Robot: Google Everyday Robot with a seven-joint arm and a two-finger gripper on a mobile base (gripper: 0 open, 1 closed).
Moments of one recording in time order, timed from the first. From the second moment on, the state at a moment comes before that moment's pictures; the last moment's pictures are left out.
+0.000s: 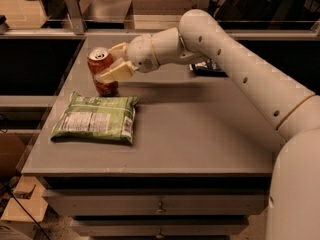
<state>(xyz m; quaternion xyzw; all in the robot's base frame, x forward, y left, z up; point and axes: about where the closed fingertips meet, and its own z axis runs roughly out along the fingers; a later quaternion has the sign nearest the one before) 0.641 0.141 0.903 -0.62 0.51 0.37 0.46</state>
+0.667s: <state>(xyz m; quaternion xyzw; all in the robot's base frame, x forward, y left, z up) 0.629 0.141 0.891 -0.63 0.50 0.37 0.45</state>
